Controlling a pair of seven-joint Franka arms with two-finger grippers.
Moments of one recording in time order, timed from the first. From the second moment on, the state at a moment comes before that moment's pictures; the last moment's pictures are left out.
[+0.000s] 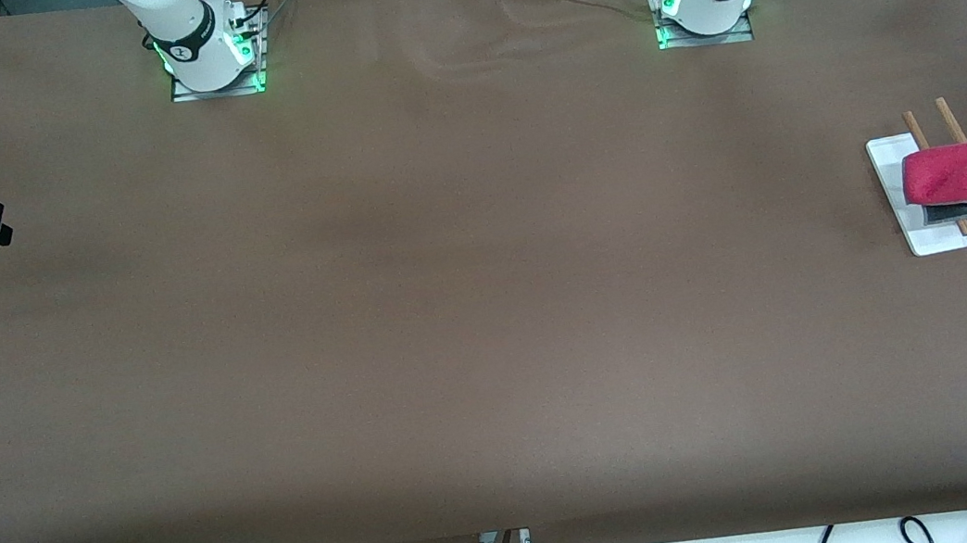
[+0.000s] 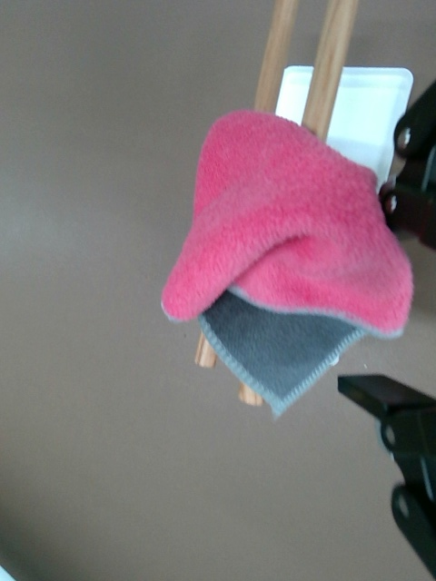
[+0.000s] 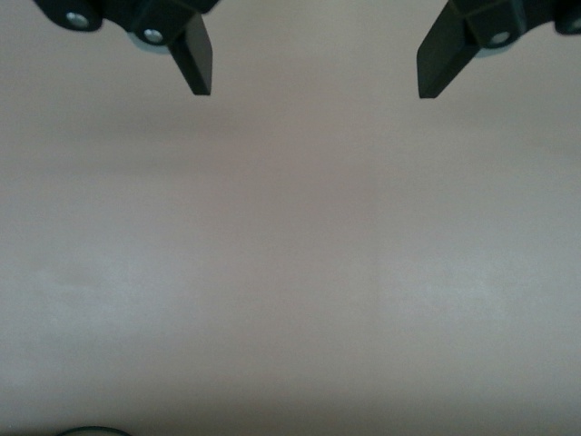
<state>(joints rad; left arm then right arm) 0.70 0.54 0.10 -1.63 -0.54 1.92 2.28 -0.08 -0.01 0.04 -1.62 -0.05 1.67 -0.01</state>
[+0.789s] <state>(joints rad) 0.70 0.56 0.10 -1.41 -0.49 1.85 2.27 -0.07 -0.01 0.05 -1.61 -0.05 1.67 -0.01</state>
